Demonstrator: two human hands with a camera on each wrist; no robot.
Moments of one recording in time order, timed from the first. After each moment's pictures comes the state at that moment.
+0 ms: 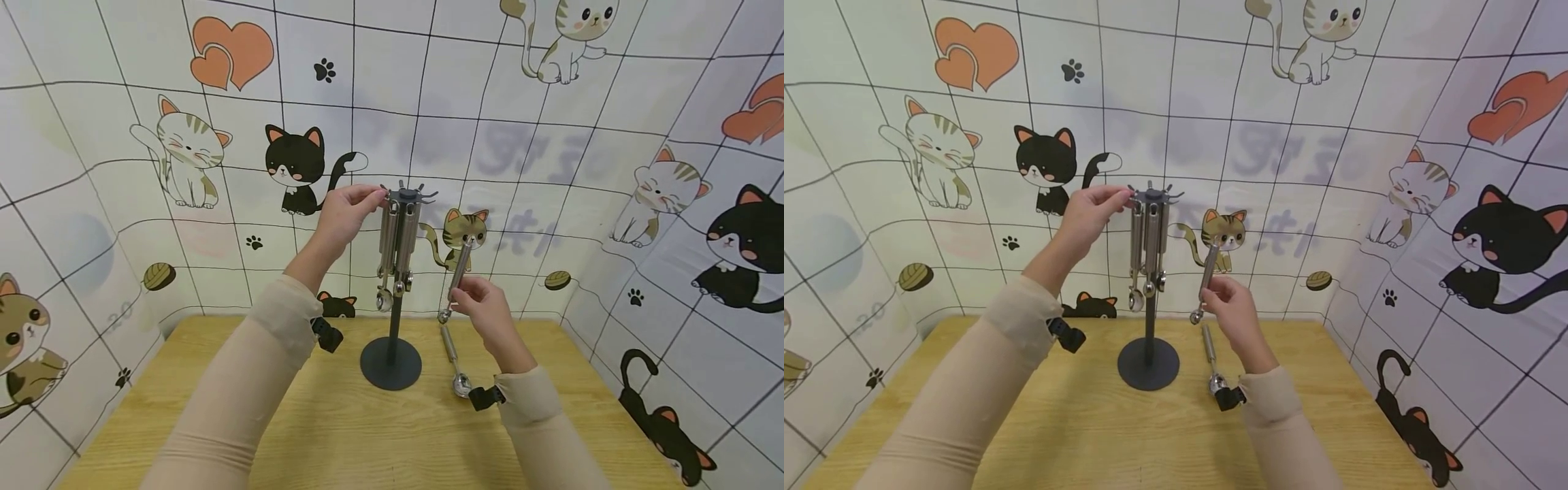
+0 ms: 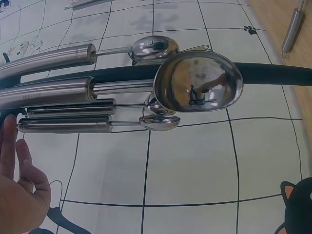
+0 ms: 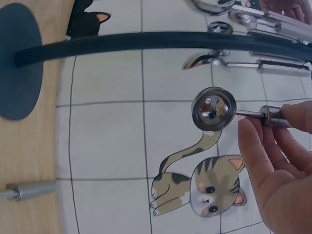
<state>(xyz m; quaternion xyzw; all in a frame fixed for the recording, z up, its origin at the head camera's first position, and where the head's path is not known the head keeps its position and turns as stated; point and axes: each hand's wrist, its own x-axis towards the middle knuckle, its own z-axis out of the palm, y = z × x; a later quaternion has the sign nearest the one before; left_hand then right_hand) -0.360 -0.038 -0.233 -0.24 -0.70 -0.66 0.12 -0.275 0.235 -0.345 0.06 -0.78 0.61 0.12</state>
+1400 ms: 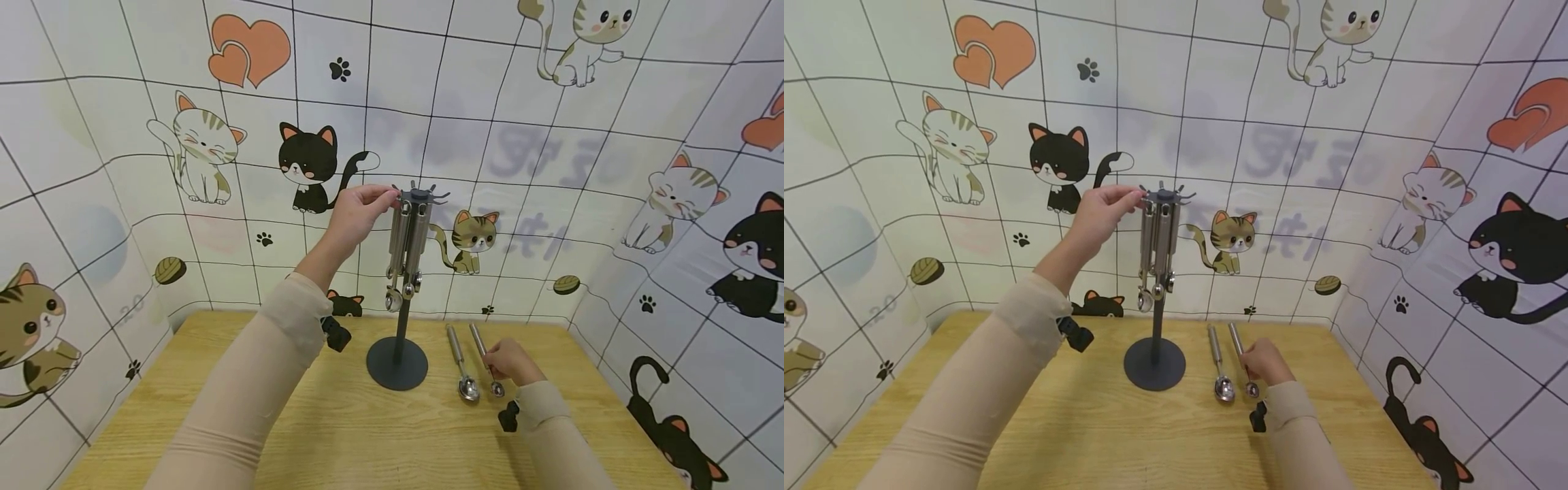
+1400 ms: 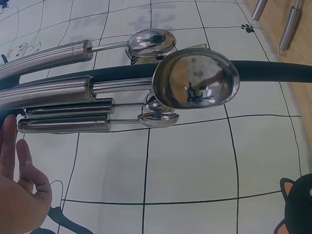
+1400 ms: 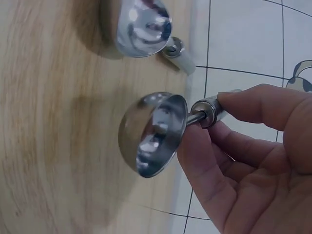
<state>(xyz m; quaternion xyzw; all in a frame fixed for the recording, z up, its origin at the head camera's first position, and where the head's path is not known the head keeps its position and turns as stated) -0.356 -0.041 -0.231 -0.25 -0.71 -0.65 0.13 -0.294 0.307 -0.451 -0.08 -0.91 0.41 -0.08</state>
